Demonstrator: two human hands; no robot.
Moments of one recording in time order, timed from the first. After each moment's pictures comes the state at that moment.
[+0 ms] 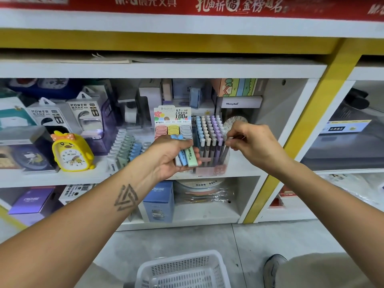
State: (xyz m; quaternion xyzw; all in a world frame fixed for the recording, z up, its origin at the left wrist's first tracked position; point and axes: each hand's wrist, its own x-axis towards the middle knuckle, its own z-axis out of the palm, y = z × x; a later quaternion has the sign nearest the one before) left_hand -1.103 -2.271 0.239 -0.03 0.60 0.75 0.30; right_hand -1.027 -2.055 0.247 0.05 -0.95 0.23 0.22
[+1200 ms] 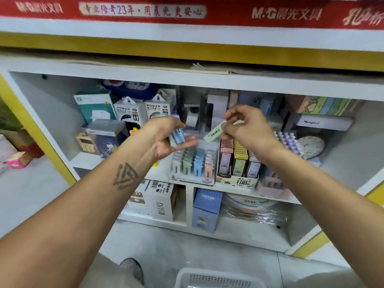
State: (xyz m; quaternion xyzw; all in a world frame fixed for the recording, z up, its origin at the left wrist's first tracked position) left_hand -1.168 -2.415 0.289 -0.13 0.59 0.78 0.18; right_hand -1.145 -2.211 0.277 0.02 -0.82 0.56 0.13
